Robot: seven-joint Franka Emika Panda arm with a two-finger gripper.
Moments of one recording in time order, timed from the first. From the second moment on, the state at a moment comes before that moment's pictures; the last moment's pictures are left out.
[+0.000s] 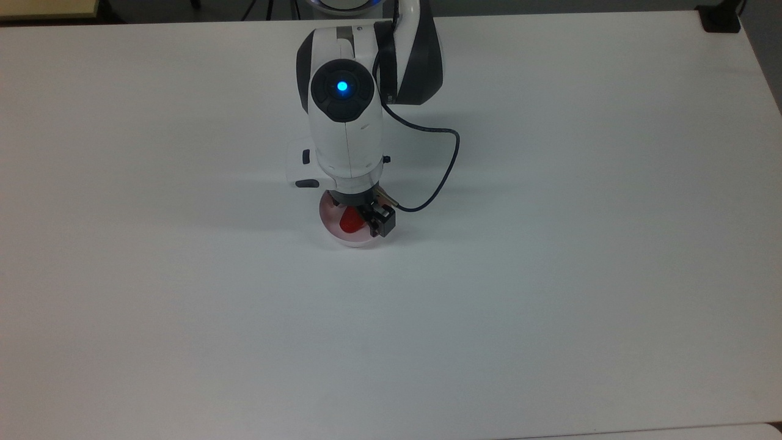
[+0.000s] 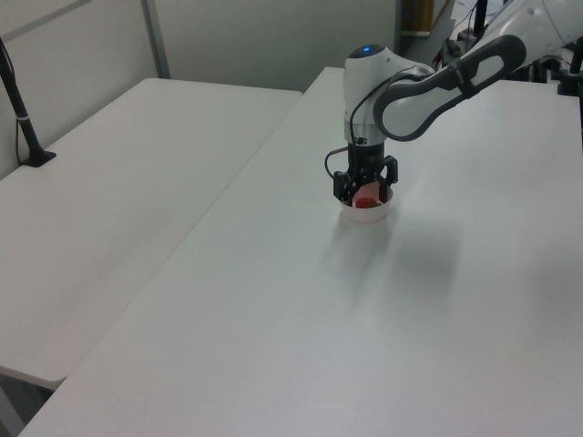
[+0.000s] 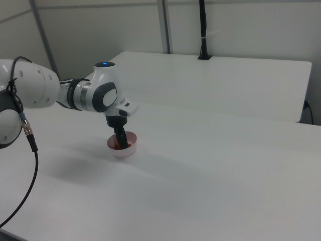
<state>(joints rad) 0.06 0.51 0.04 -1.67 -0.02 2.17 0.81</state>
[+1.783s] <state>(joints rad) 0.08 0.50 0.04 -1.67 -0.04 2.12 0.73</state>
